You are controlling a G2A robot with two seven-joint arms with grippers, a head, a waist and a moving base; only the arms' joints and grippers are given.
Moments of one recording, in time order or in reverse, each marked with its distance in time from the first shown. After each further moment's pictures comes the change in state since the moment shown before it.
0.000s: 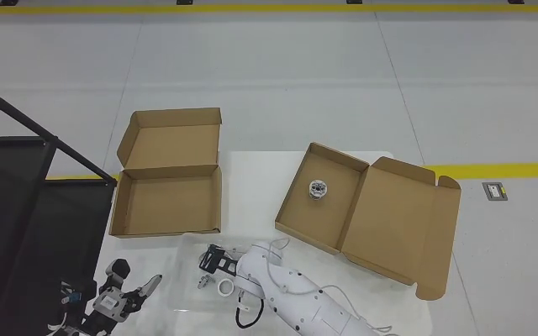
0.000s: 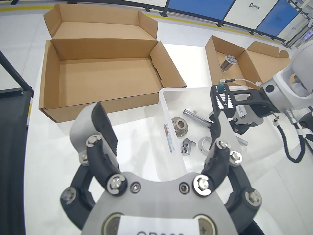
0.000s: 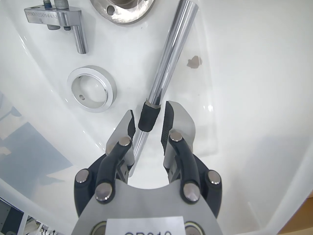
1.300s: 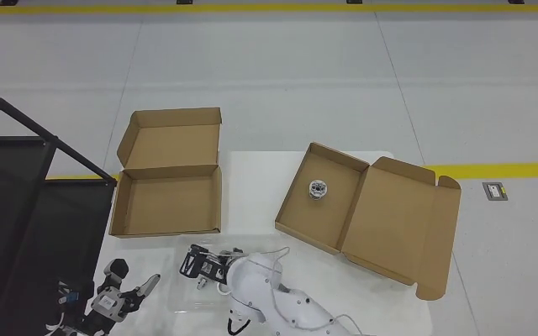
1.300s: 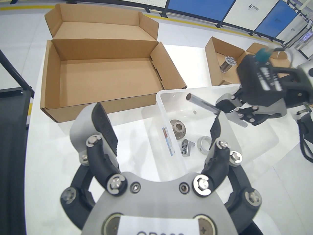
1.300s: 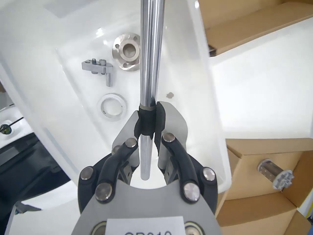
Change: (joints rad) left arm -0.002 -0.001 -0.010 0.002 -0.010 -0.007 -0.006; right arm -0.202 0.058 0.092 -0.470 -0.283 -0.034 -0.030
